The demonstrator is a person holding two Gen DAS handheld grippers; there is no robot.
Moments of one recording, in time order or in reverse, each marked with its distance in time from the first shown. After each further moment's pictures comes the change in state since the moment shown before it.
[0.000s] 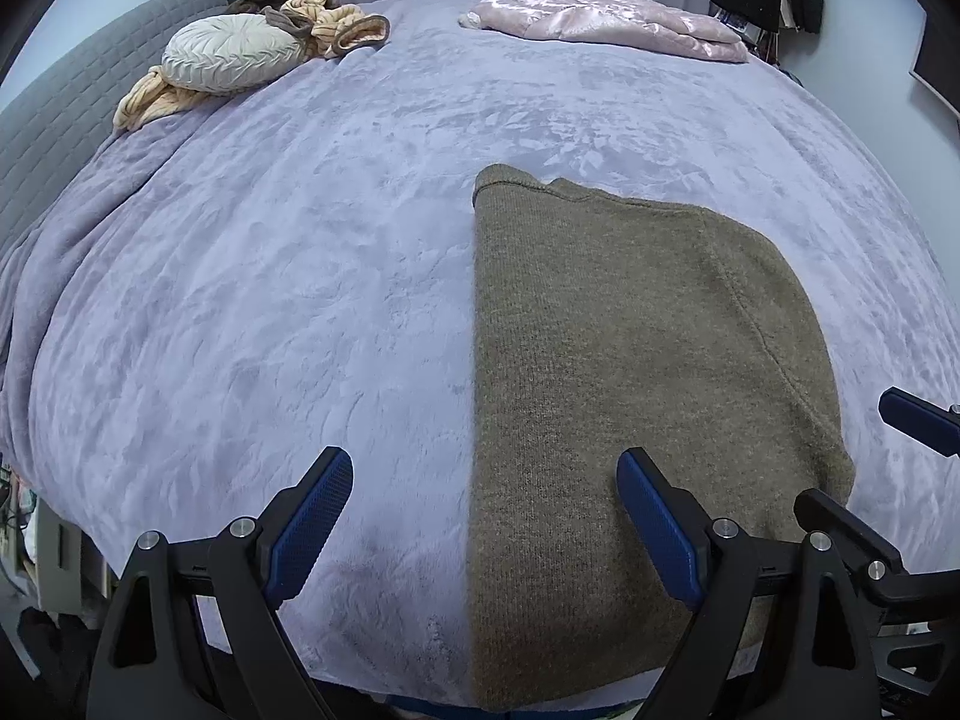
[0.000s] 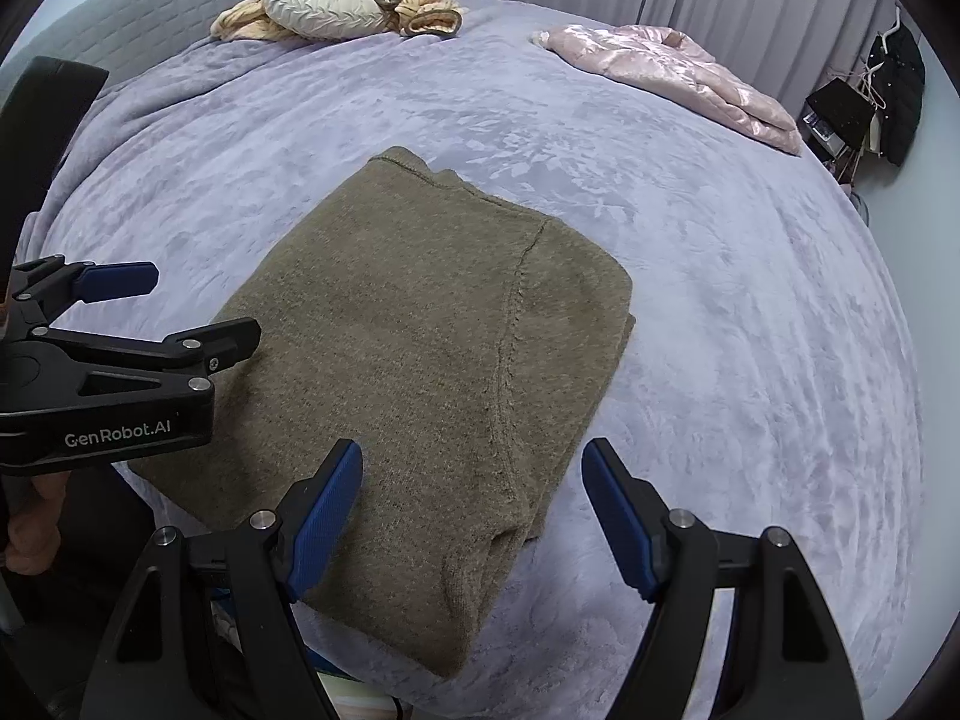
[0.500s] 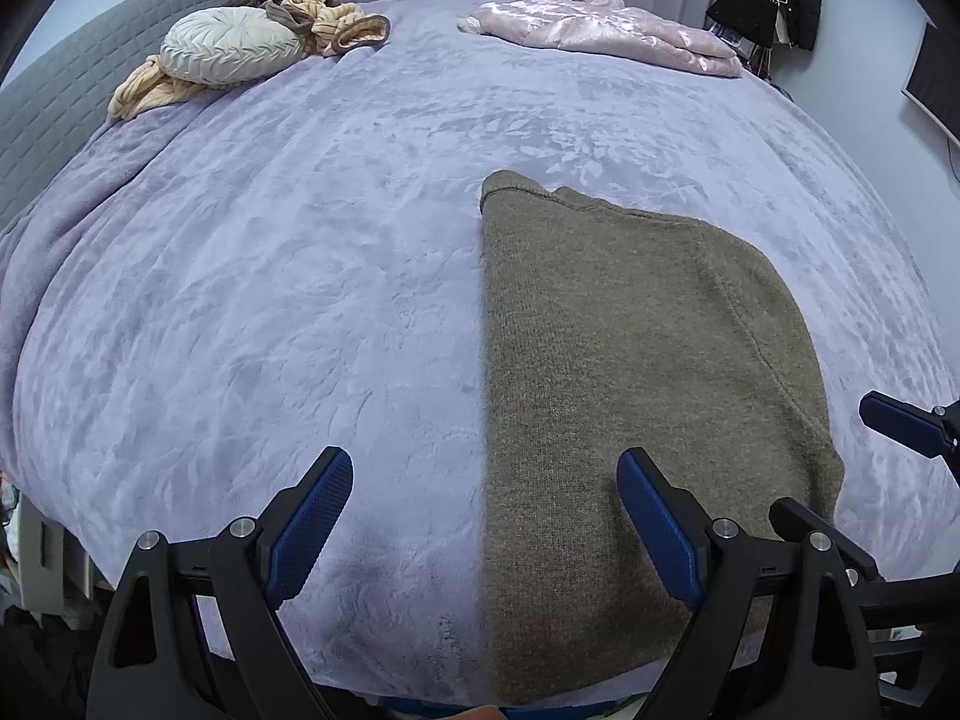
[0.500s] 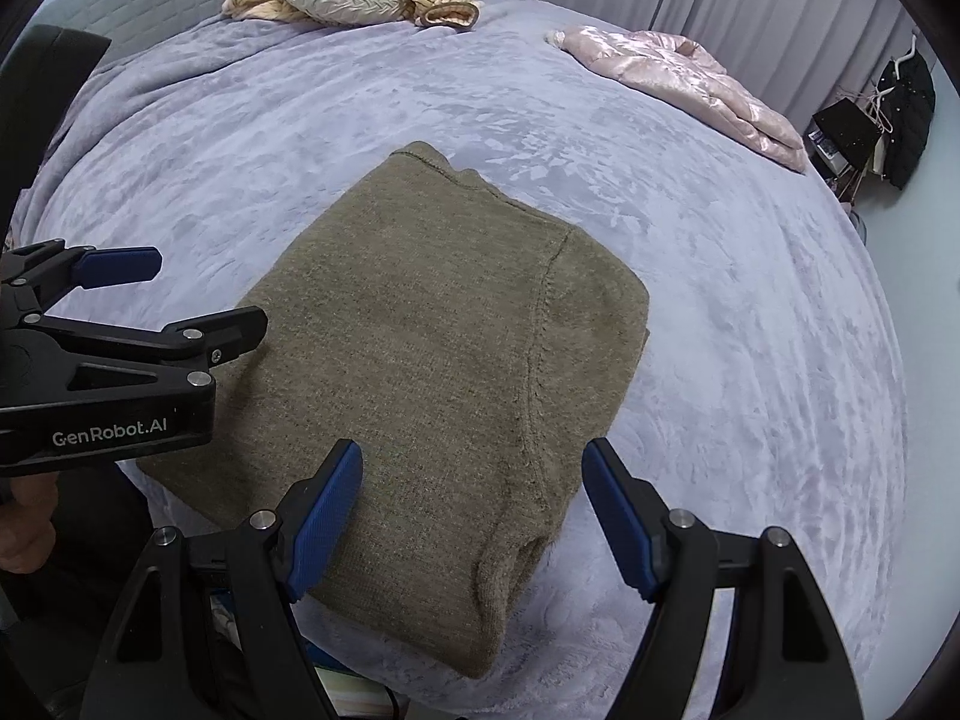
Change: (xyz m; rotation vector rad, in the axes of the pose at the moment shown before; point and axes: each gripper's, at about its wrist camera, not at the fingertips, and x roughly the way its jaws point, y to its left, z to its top) left arm -0.003 0.017 -0.001 -0.019 -0.012 -0.056; right arm -0.001 0.022 0.008 -0.055 0.024 -0.034
